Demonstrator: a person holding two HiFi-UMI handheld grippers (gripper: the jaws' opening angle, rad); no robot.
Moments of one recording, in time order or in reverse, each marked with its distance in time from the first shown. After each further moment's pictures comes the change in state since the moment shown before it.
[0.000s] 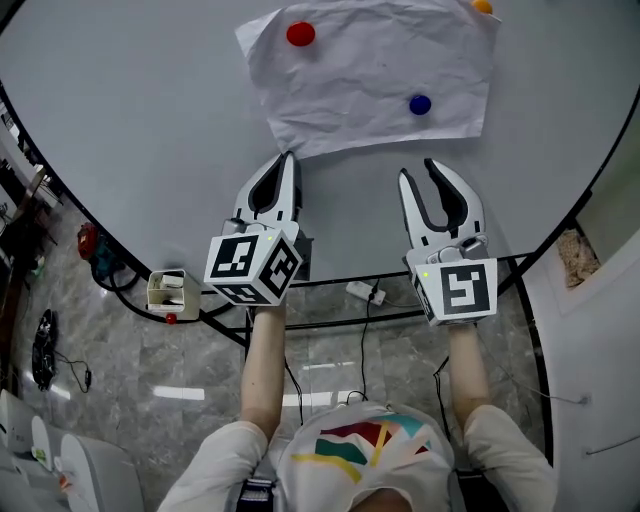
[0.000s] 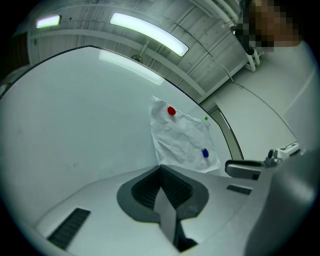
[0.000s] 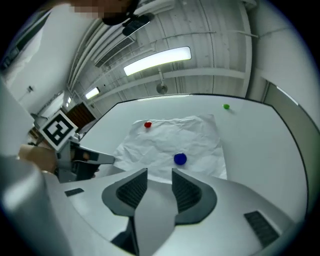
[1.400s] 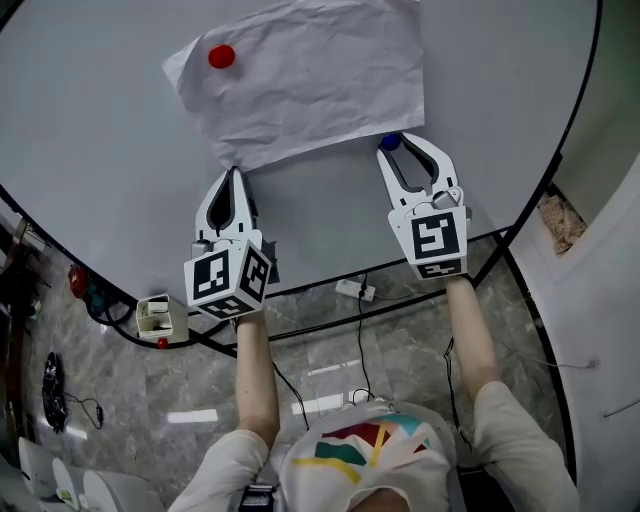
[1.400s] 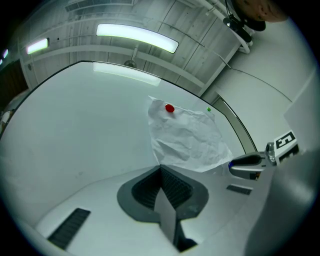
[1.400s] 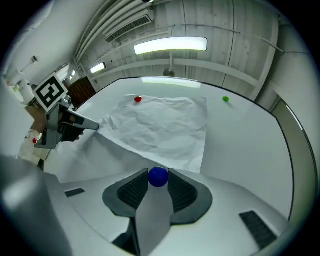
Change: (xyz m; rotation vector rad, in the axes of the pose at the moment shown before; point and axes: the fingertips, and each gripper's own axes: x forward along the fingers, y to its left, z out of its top) left arm 0.004 0.001 0.000 0.137 -0.010 0.121; right arm 0.009 -0.065 -0.042 -0.194 0.164 -0.072
